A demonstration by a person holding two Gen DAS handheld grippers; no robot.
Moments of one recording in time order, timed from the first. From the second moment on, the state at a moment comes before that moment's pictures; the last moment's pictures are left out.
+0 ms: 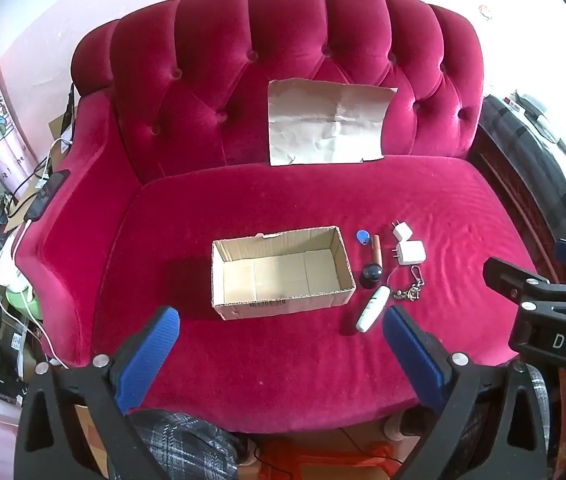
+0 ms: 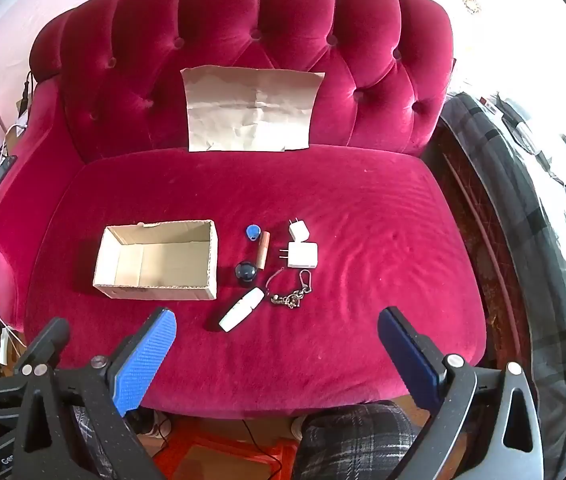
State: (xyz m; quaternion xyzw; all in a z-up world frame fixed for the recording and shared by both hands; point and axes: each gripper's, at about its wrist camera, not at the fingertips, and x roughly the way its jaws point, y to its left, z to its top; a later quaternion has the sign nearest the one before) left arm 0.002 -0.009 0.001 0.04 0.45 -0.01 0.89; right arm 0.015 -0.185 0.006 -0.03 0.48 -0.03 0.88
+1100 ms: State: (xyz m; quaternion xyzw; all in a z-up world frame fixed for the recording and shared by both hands) left arm 0.012 -0.008 0.000 0.04 0.46 -0.02 0.89; right arm 0.029 -0.186 0.000 -0.03 0.50 -0.02 0.87
